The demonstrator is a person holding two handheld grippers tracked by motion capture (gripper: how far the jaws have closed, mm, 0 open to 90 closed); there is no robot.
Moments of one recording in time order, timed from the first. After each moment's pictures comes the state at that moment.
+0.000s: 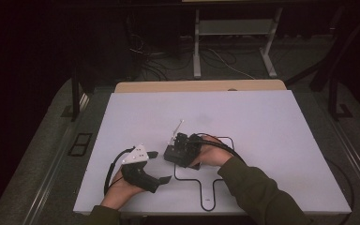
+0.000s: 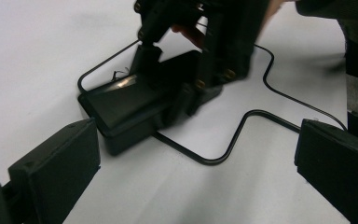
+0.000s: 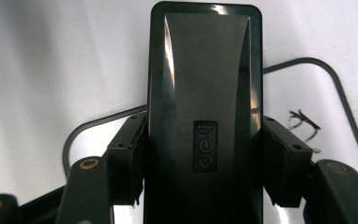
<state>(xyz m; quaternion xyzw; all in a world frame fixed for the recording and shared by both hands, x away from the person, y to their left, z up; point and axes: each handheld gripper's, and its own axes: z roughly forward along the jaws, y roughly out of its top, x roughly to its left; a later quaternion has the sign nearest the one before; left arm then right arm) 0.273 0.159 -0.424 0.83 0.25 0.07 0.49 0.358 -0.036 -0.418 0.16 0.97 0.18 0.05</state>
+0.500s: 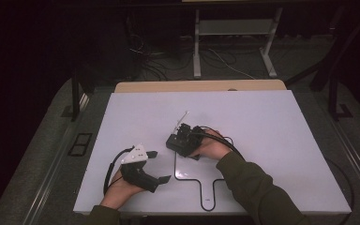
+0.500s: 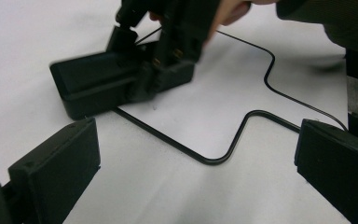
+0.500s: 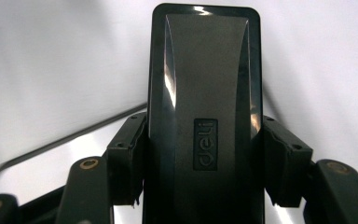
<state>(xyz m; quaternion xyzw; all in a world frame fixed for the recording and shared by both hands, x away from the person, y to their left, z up) 0.274 0.162 -0.423 0.83 0.25 0.07 0.49 0.385 -0.043 -0.422 0.22 0.95 0.21 0.07</state>
